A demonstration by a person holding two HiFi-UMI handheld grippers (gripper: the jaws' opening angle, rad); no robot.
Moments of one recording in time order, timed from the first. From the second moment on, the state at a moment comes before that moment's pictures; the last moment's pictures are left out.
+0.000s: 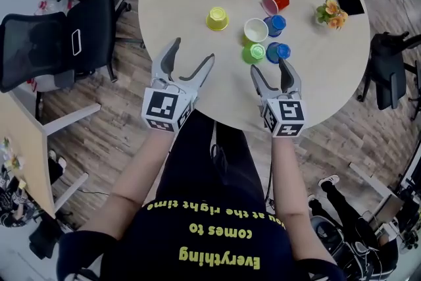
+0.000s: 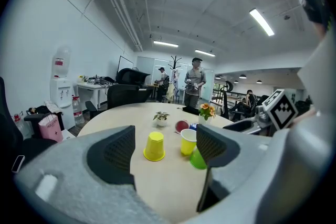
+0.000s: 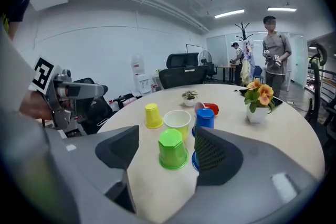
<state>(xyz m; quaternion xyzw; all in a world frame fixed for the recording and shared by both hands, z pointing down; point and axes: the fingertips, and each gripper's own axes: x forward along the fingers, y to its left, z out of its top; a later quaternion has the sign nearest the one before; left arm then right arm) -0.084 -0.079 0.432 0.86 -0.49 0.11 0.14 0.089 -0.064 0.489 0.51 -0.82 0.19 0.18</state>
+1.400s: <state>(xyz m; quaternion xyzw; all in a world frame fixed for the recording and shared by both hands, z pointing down) -0.105 -0.069 0.417 0.86 -0.49 0.09 0.11 0.075 -0.058 0.516 0.52 -0.80 0.17 0.24</state>
